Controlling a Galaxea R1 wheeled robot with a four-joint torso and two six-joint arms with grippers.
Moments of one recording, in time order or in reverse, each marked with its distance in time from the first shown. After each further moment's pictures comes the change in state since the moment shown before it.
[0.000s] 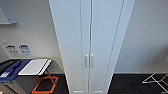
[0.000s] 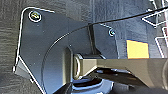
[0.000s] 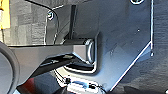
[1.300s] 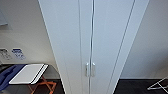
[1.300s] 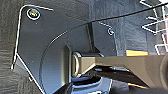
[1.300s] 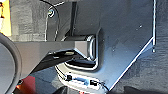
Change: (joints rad) left arm 0.005 0.005 0.000 0.000 0.002 0.000; right arm -0.013 0.005 0.001 -0.001 0.000 0.000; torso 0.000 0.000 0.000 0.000
